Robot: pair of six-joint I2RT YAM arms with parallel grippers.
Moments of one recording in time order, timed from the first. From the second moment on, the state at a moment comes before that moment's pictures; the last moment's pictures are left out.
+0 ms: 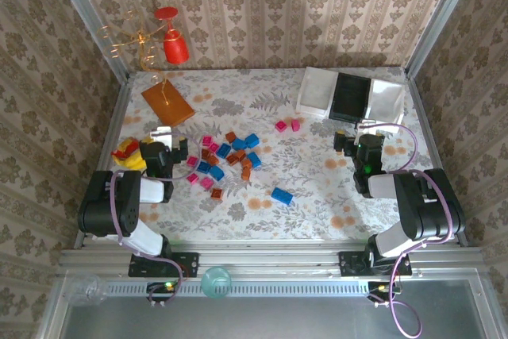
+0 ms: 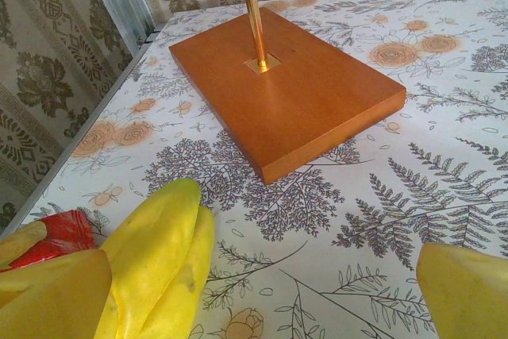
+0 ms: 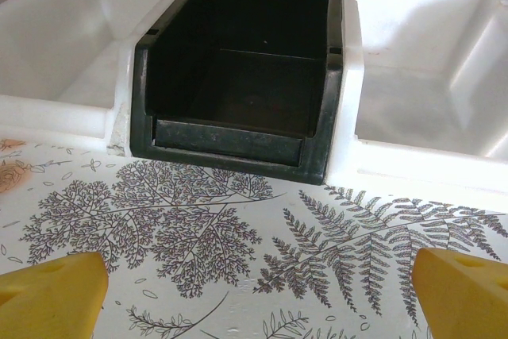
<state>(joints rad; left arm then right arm) -0.08 1.56 0.35 0.90 -0.20 0.10 0.05 1.53 0.40 0.77 0.22 0.05</state>
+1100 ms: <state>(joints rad) -0.27 1.08 0.54 0.32 0.15 -0.21 0.00 1.51 1.06 -0.11 0.30 0.29</state>
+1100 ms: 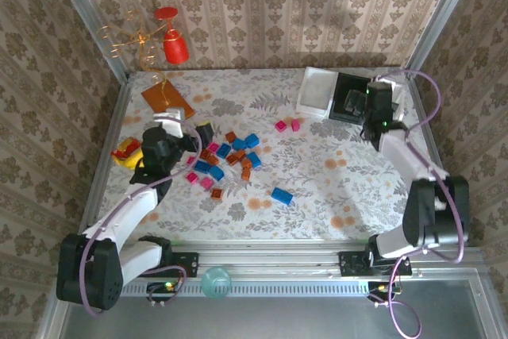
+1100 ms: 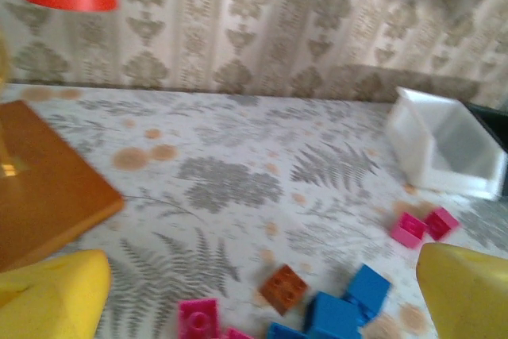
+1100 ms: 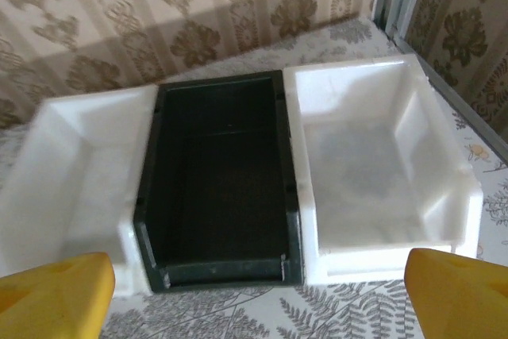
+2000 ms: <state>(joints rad) -0.33 1.09 0.56 0.24 0.10 -0.21 -0.02 2.27 1.92 -0.69 0.06 0.23</state>
